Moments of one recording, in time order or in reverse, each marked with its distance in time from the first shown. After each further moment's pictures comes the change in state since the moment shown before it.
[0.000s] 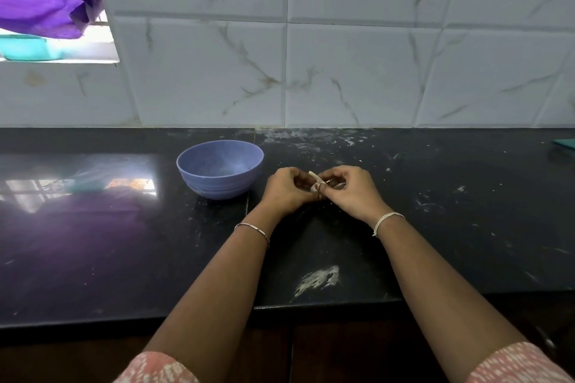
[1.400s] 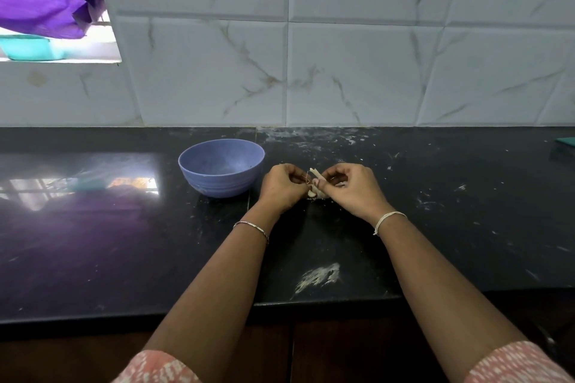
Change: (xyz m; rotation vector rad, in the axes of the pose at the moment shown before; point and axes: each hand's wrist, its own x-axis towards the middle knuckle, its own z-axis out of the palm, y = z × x) left_hand -0.005 0.006 -0.005 -0.021 0.080 -0.089; right_hand -0.003 -0.002 -0.003 -0.028 0.045 -0.031
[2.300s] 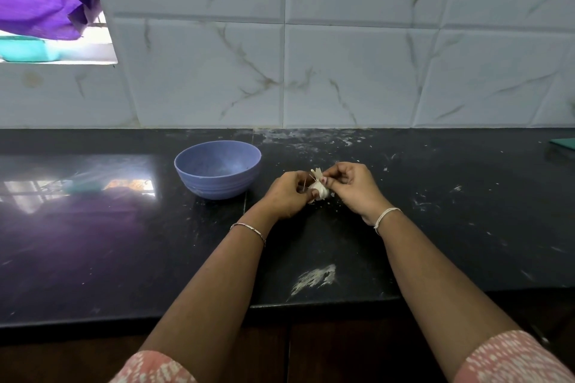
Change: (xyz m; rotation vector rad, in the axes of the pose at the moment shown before) left_hand 0.009 -0.008 0.008 0.229 -0.194 0.214; right_hand 0.008 0.009 0.003 0.333 -0.022 0.108
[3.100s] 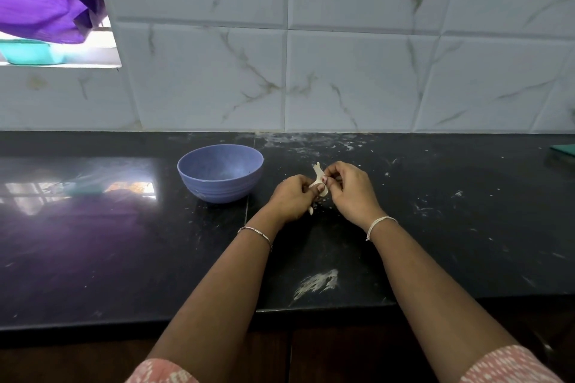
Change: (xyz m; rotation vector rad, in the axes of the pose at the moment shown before) left_hand -0.005 0.013 0.002 -0.033 0.033 -0.116; right_hand -0.005 -0.011 0.007 -0.434 0.092 -0.203
